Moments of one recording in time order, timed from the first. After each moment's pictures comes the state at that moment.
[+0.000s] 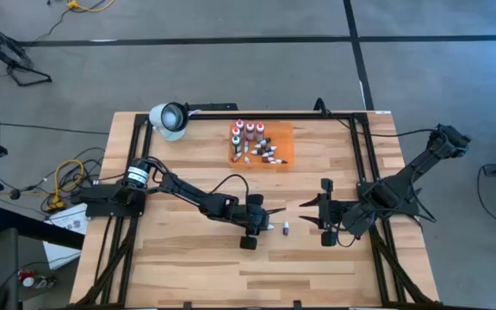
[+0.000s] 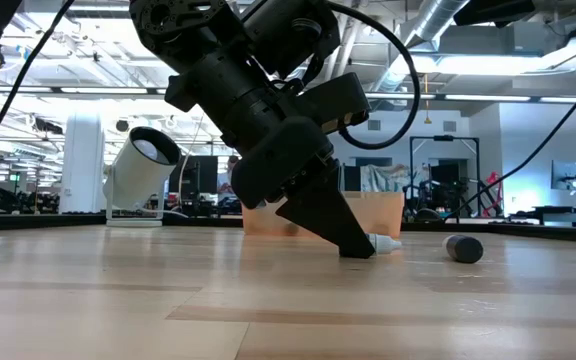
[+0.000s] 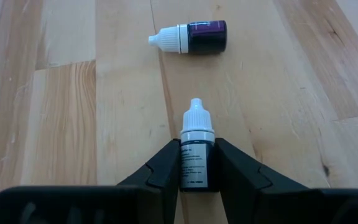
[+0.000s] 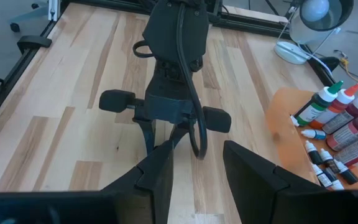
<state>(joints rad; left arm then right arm) -0.20 2.10 1.20 0.11 -0.07 0.02 0.65 1.09 0.81 -0.41 0.64 0.21</state>
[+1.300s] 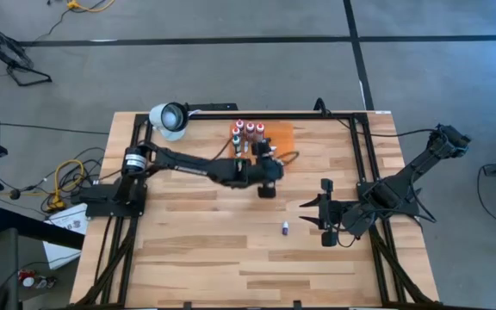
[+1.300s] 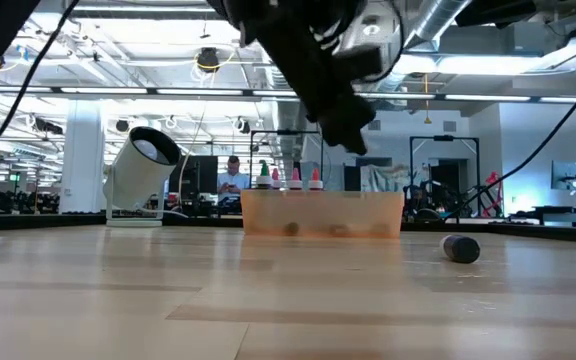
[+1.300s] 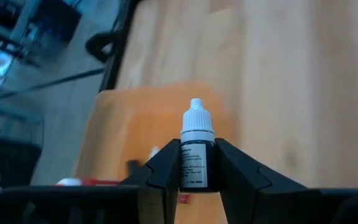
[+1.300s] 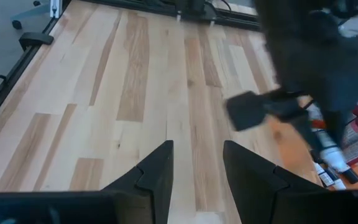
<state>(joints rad) 0.00 2.04 1.56 -0.25 -0.54 0.29 0.65 1.09 0.81 -0.42 0.63 0.21</state>
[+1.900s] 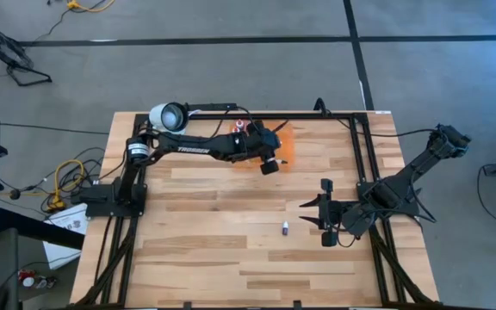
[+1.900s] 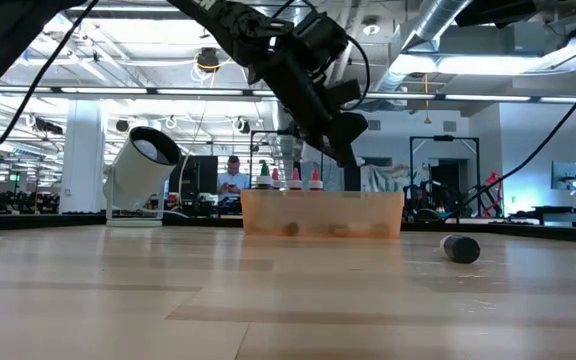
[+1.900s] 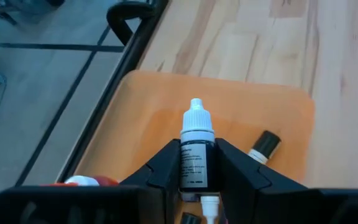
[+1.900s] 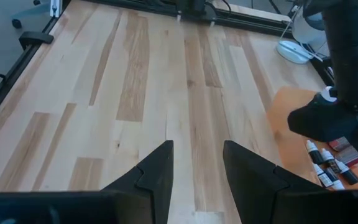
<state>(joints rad) 0.22 2.07 1.56 -0.16 -0.33 0.17 0.65 1.09 0.81 -0.42 0.63 0.20</state>
